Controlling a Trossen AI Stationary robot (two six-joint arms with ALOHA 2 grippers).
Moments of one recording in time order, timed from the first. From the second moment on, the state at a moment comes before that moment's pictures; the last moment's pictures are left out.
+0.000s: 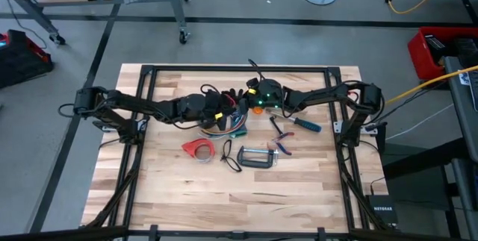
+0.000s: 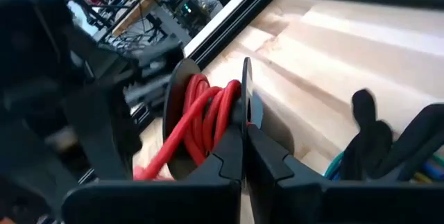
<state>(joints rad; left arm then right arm) 0.10 1.45 0.72 0.44 -0.18 -0.57 -0.29 1.75 0.92 0.53 -0.10 0.68</state>
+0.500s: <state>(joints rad) 0.03 1.45 0.72 0.21 -0.22 -0.58 -0.30 1.75 0.92 0.60 -0.24 0.68</state>
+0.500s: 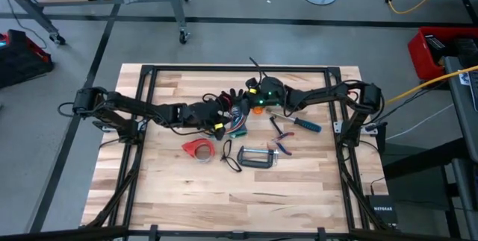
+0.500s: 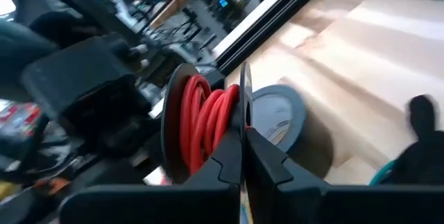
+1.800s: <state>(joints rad) -0.06 1.38 0.72 0.27 -0.24 -0.46 -0.41 1.75 0.92 0.60 -1.09 0.59</state>
